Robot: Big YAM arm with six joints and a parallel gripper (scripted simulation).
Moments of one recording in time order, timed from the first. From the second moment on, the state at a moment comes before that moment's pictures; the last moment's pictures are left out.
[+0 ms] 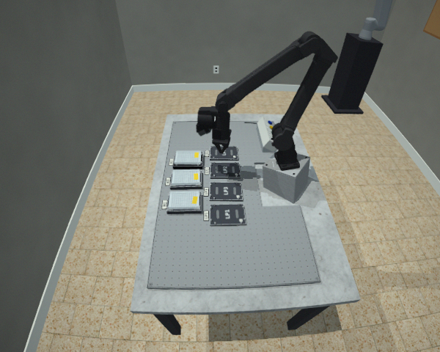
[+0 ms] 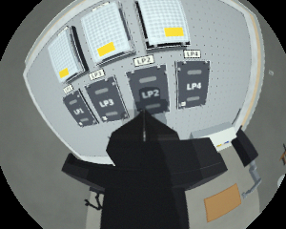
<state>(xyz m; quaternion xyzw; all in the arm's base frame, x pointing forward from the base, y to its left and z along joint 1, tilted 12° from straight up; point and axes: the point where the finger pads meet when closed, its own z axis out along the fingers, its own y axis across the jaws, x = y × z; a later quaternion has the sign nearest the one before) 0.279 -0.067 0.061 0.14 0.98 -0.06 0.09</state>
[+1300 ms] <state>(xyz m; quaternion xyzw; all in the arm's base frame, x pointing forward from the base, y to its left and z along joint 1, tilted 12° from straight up) 0.230 -0.211 0.072 0.37 0.92 -0.04 0.09</state>
